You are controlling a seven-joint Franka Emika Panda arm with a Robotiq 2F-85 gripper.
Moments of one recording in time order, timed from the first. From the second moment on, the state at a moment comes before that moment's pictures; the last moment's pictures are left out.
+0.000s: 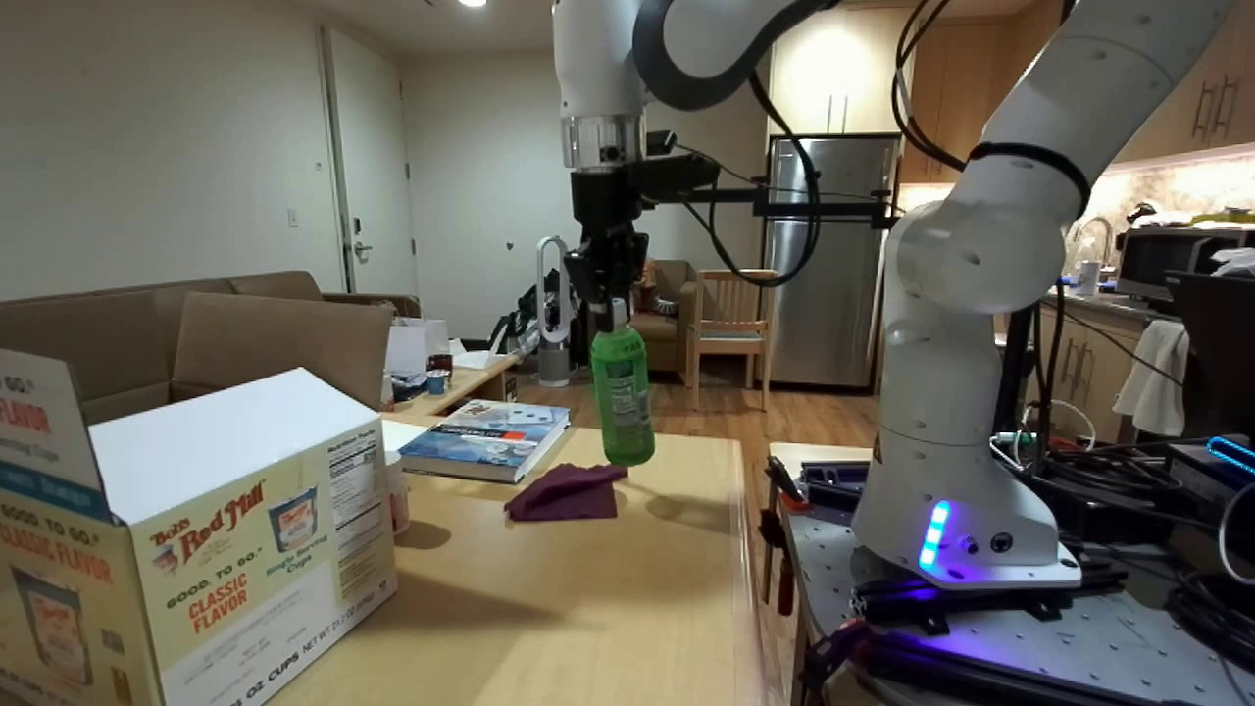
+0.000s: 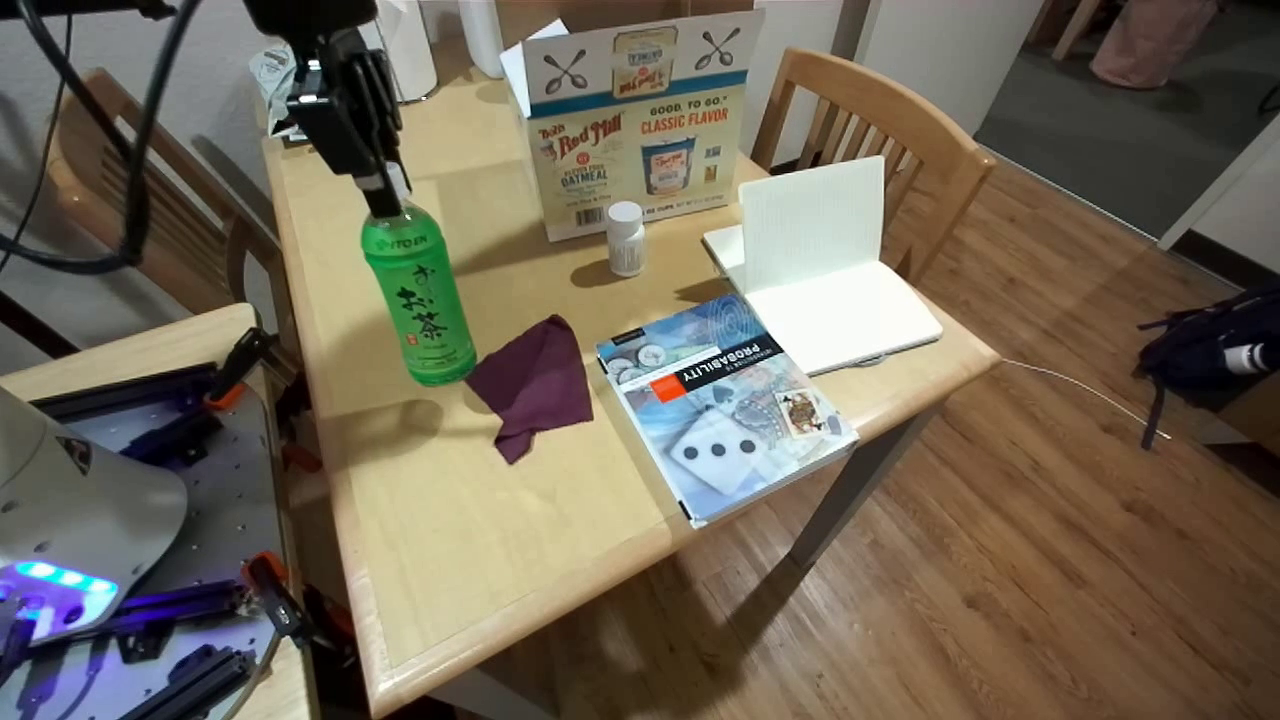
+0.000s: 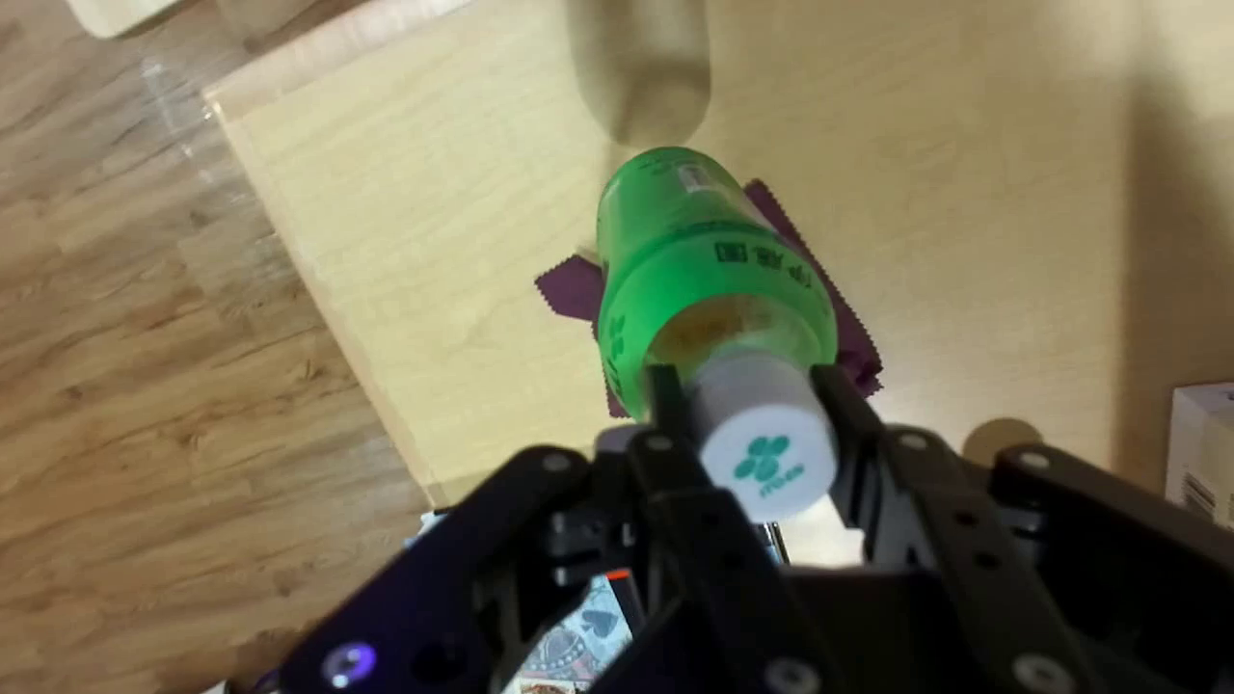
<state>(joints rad) -0.07 -0.54 0.16 -2.63 -0.09 2.07 0.53</state>
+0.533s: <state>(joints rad) -0.08 -0.54 0.12 -2.63 0.01 2.07 0.58</state>
